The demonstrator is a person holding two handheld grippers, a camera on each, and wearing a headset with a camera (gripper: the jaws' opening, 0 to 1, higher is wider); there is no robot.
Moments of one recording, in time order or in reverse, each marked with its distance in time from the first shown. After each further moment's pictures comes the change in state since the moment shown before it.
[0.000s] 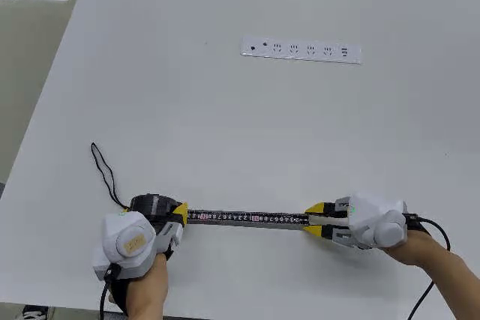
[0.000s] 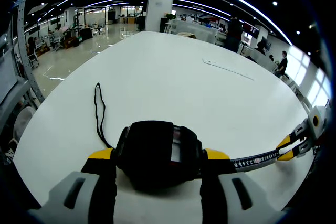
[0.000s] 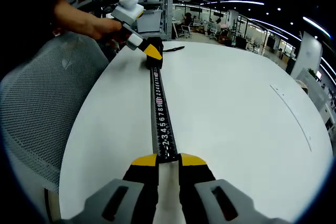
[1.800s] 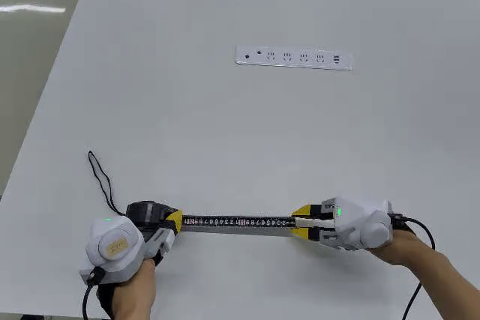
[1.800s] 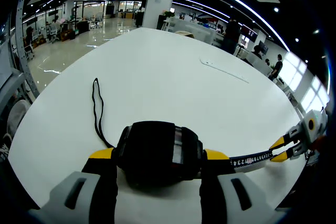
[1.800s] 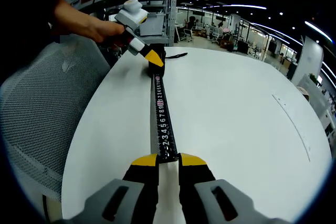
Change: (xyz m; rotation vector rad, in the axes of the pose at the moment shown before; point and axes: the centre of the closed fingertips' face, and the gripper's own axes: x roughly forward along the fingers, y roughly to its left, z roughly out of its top) left arm -0.002 0.003 0.000 -0.046 0.027 -0.065; right arm 0.006 0.003 0.023 -0.026 -0.028 0.005
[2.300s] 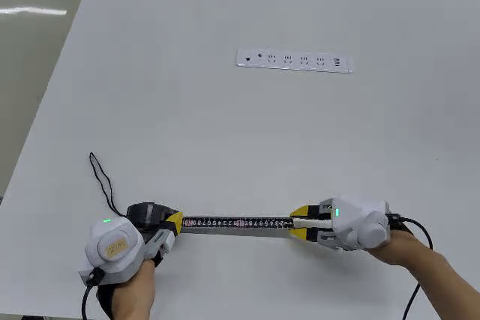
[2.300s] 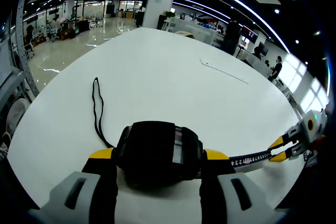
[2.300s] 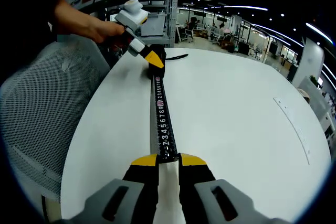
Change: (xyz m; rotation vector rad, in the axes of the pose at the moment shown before) left arm 0.000 0.001 0.000 -0.011 -0.002 -0.007; right arm 0.003 -0.002 0.007 -0.012 -0.004 0.002
